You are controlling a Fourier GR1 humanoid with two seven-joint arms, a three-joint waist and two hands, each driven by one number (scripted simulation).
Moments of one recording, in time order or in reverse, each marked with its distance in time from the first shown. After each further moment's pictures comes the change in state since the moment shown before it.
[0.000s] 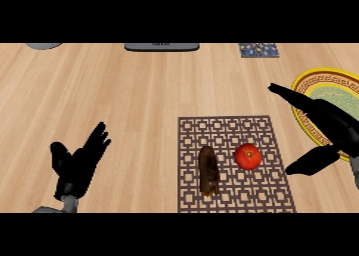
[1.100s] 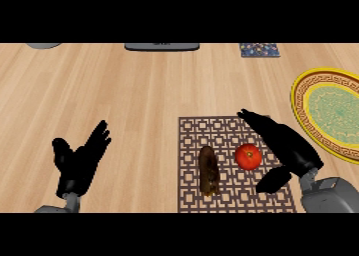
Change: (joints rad) left arm 0.003 -0.075 0.076 -0.021 -0.089 -0.052 0.067; right arm 0.096 0.262 0.074 -0.011 0.360 0.050 0.130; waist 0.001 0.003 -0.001
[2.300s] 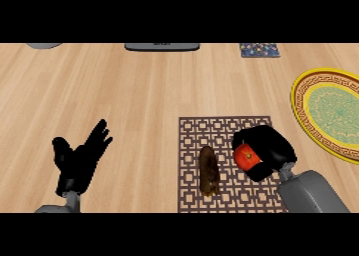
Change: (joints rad) left arm 0.000 -0.059 0.077 0.008 -0.078 -0.071 0.009; right arm -0.044 0.115 0.001 0.250 0.315 -0.022 -0.196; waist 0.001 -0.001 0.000
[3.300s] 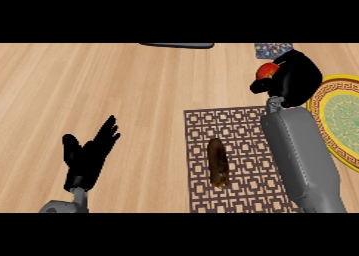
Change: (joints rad) left arm -0.029 -0.021 -0.030 -0.010 -0.022 -0.022 0.007; right arm -0.437 0.213 -0.390 0.208 0.496 -0.598 0.954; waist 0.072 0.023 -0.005
